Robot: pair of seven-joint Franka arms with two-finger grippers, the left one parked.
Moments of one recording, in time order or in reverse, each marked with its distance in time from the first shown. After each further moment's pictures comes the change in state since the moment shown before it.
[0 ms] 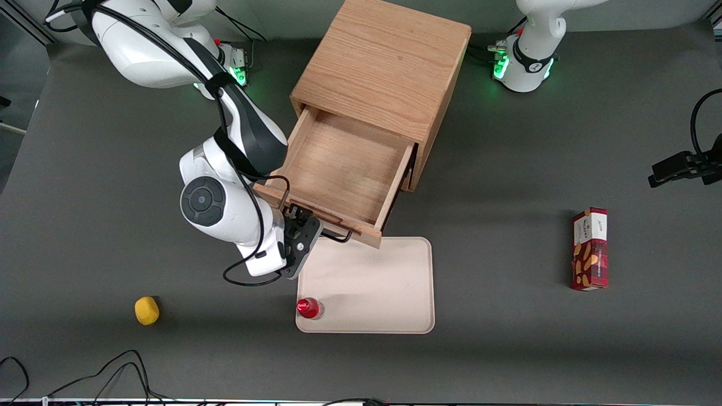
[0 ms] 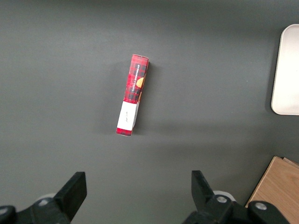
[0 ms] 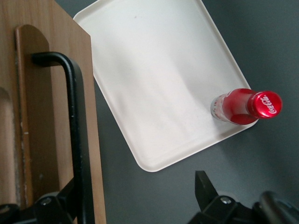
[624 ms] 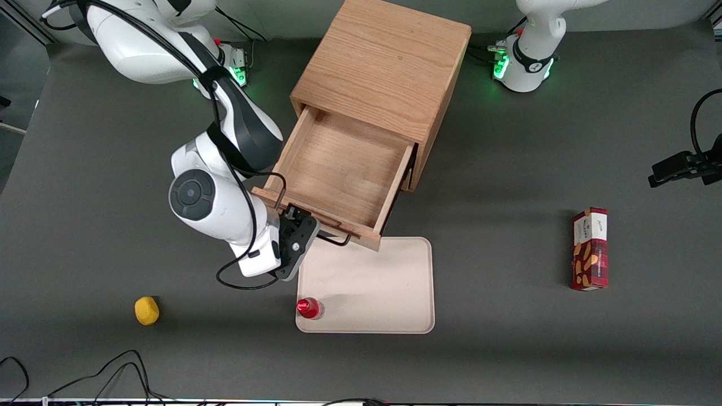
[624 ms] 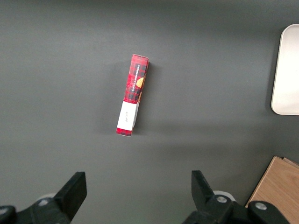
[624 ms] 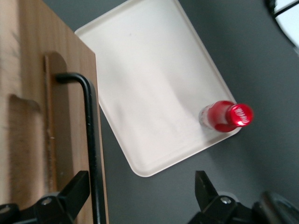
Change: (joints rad) arm -0.002 -0.030 -0.001 0.044 0.000 0.008 0.000
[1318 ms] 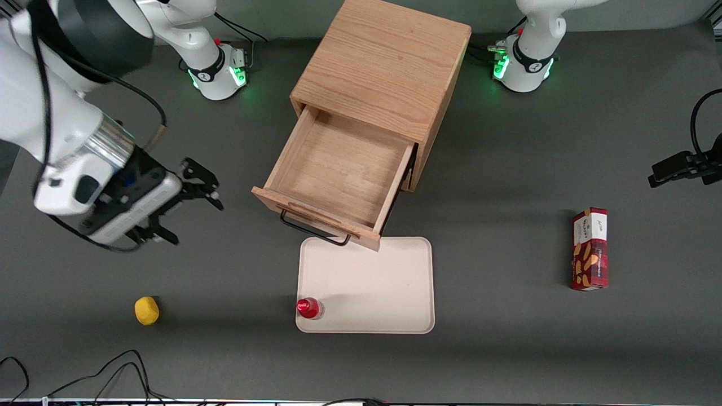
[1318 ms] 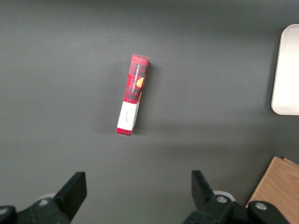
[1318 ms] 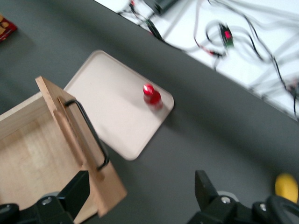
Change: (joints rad) arm -0.169 -0.442 -0.072 -0.194 0.112 -0.102 0.348
